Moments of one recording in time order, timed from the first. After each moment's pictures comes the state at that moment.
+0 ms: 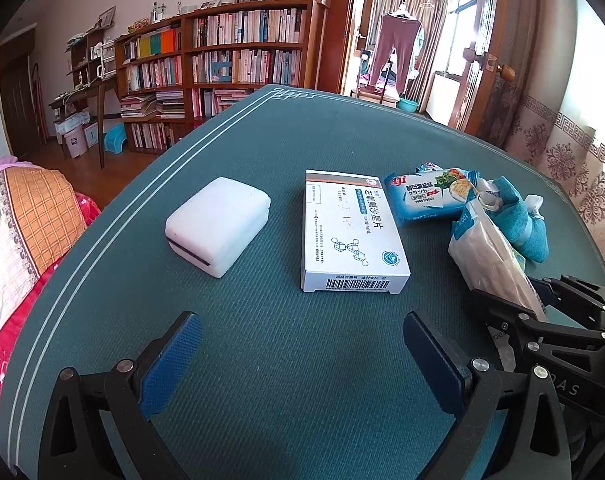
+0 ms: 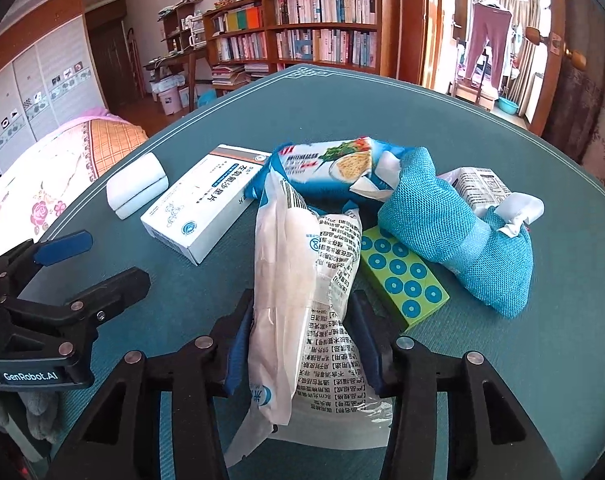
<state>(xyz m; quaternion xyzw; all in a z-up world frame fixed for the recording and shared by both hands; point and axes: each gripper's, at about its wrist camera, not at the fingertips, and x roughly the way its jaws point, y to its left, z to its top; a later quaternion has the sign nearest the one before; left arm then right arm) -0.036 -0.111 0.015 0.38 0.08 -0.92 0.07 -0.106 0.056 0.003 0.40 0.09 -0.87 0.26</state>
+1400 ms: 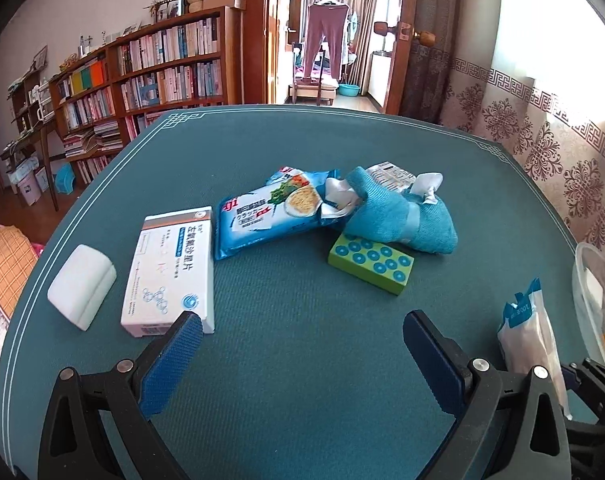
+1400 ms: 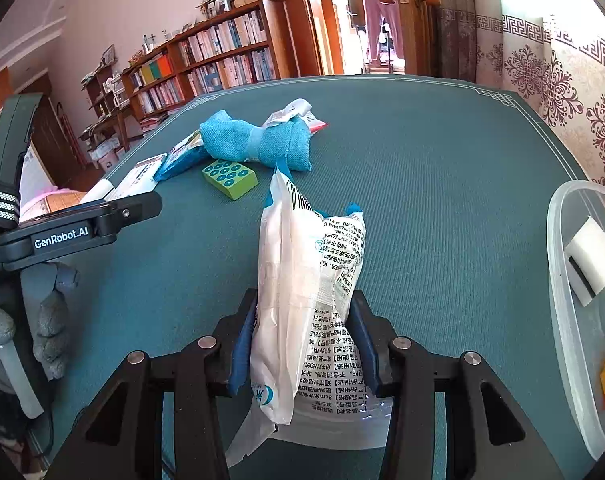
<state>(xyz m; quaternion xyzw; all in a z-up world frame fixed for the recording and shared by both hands) -0.072 -0.005 0.041 0.39 0.01 -0.92 -0.03 -0.026 0.200 -0.001 0.39 -0.03 -0.91 0.14</state>
